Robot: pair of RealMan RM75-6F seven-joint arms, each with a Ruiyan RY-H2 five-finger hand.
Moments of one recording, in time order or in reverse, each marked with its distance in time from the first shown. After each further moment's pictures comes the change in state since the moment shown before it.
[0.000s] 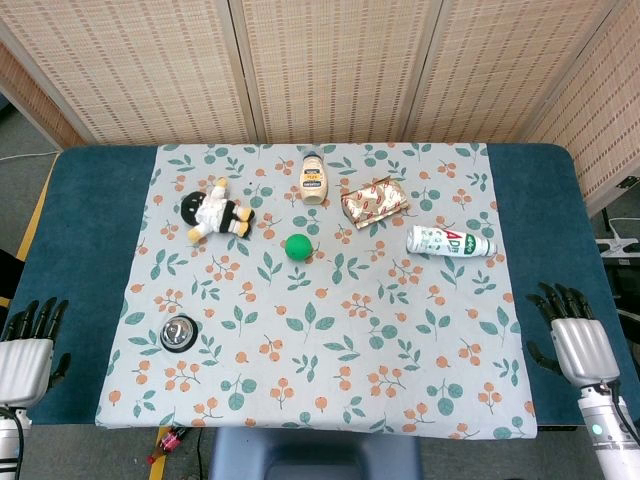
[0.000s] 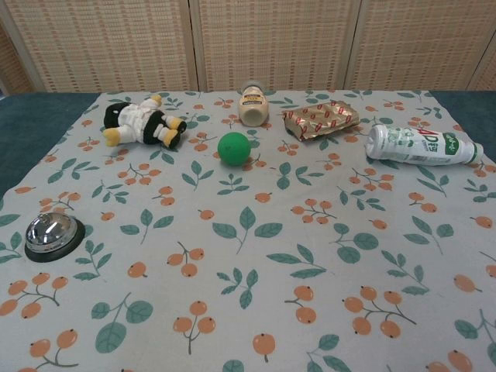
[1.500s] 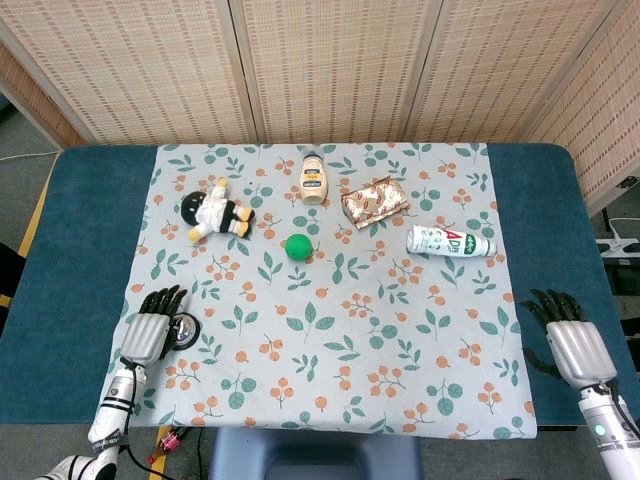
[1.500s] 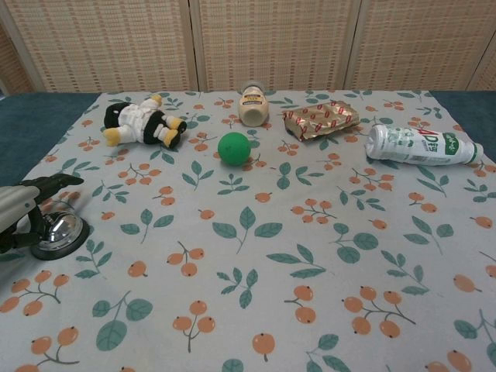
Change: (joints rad) left arm -0.203 -0.535 -0.084 0.547 0.052 -0.342 -0.346; right arm 0.022 0.044 -0.027 -0.015 -0.011 -0.070 0.042
